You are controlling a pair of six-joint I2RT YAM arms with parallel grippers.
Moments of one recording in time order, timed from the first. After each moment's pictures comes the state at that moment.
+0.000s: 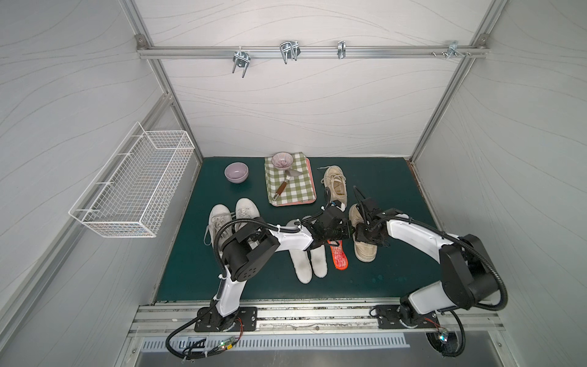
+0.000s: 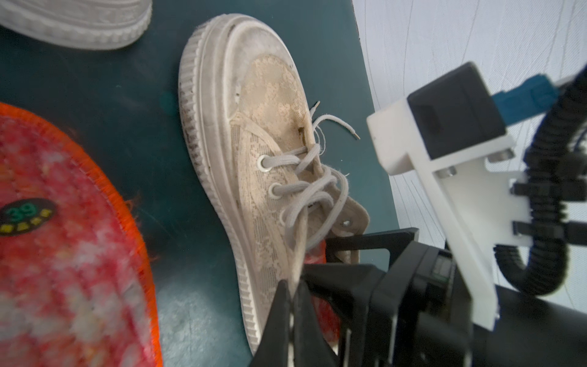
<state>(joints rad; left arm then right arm) -0.93 1.99 1.17 0.25 0.17 -0.94 0.48 1.51 0.87 -0.71 0.12 0.60</state>
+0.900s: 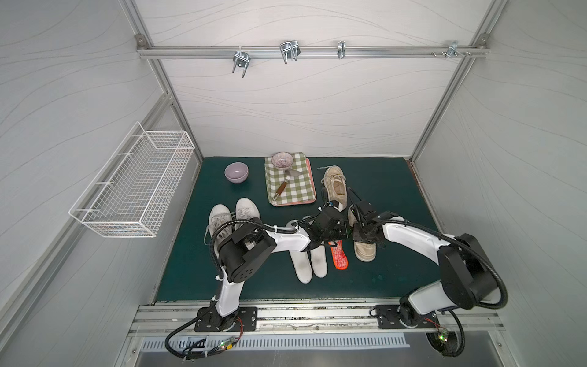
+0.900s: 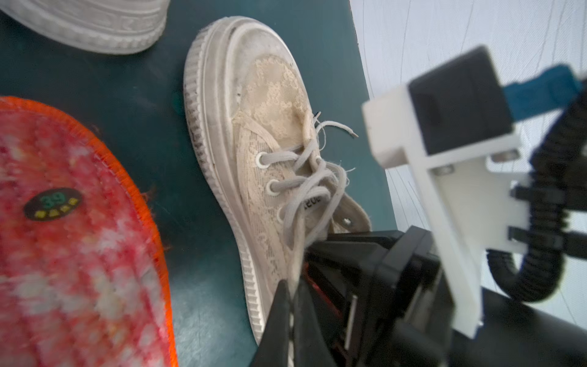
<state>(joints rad) -0.92 1.95 1.13 0.26 0.16 -0.95 0.53 1.45 0.81 -0.59 0.17 0.61</state>
